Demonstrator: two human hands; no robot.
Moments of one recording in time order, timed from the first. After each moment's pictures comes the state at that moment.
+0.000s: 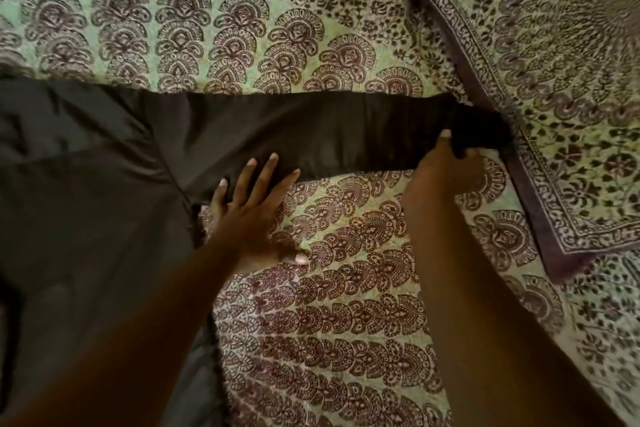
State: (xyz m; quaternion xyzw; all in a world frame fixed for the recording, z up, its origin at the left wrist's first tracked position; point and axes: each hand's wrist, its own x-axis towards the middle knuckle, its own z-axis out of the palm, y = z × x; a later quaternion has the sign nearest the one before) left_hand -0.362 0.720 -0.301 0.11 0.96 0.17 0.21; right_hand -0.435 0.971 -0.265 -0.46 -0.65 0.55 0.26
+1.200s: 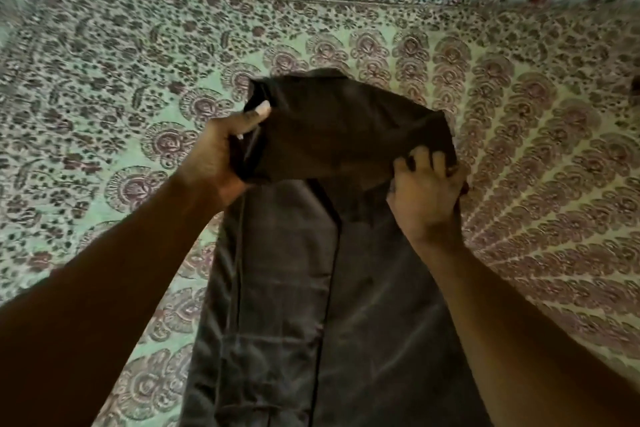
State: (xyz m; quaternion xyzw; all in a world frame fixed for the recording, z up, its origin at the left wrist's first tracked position) left_hand -0.251 0.311 -0.147 -0.22 0.39 0.89 0.06; right_hand -0.309 0.579 -0.226 0.14 -0.99 -0.08 0.04
